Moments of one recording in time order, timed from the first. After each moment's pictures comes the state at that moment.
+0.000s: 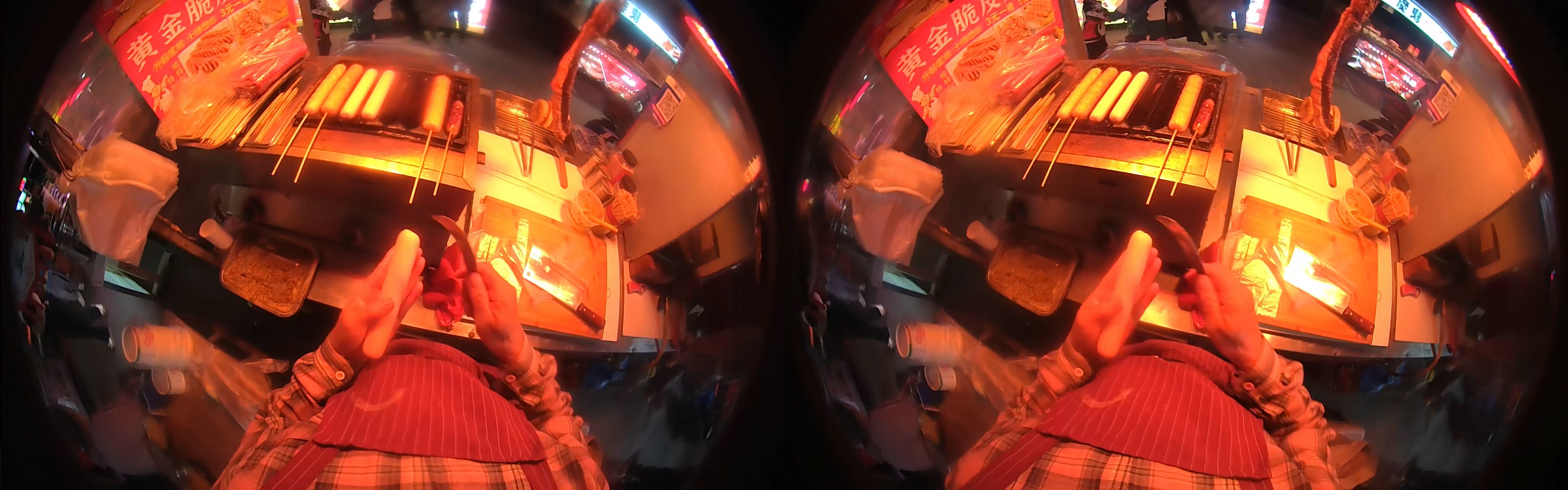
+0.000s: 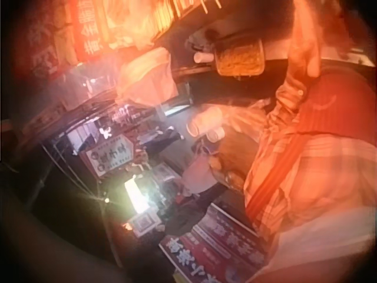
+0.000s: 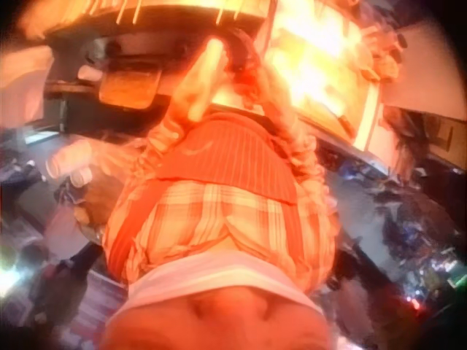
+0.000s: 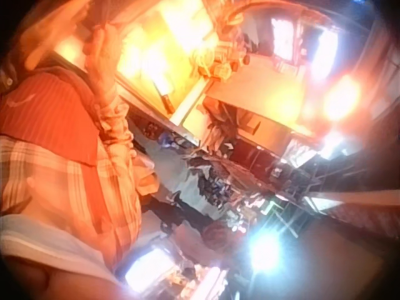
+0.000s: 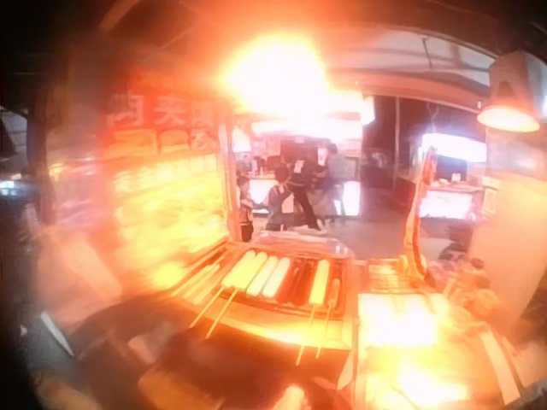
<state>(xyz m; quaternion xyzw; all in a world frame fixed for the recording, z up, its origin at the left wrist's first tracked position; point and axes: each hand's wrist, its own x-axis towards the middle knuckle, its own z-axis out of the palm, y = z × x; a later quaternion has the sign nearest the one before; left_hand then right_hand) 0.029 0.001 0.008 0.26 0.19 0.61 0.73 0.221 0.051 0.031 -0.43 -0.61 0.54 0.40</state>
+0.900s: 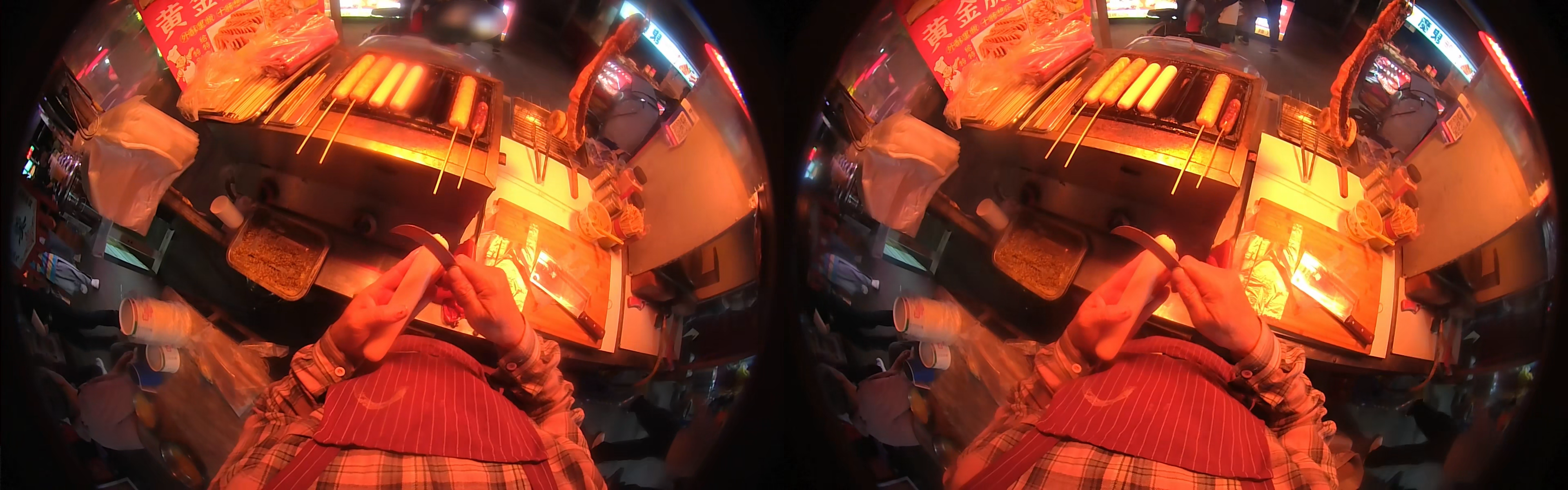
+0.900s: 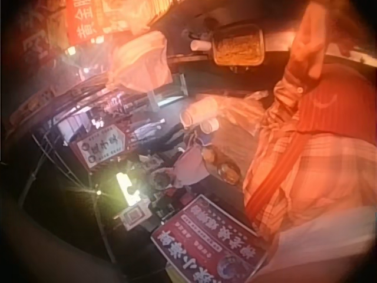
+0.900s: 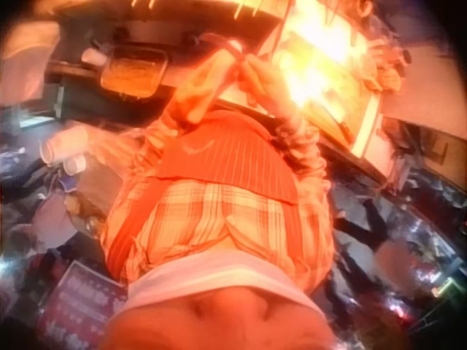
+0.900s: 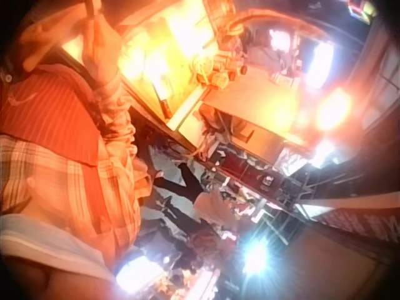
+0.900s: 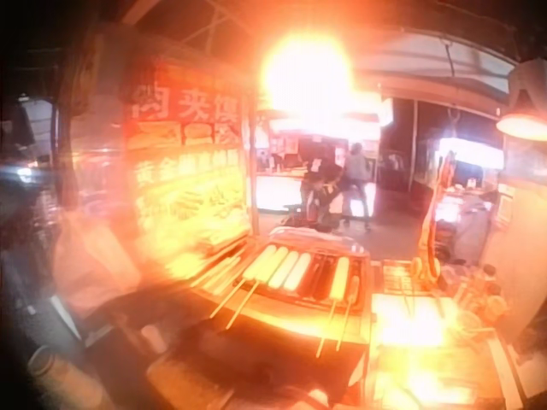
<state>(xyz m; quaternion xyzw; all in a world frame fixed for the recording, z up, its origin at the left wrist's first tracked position) 0.018 -0.013 0.018 0.30 0.13 0.58 0.74 0.198 0.065 0.039 -0.28 -0.79 0.43 0.32</state>
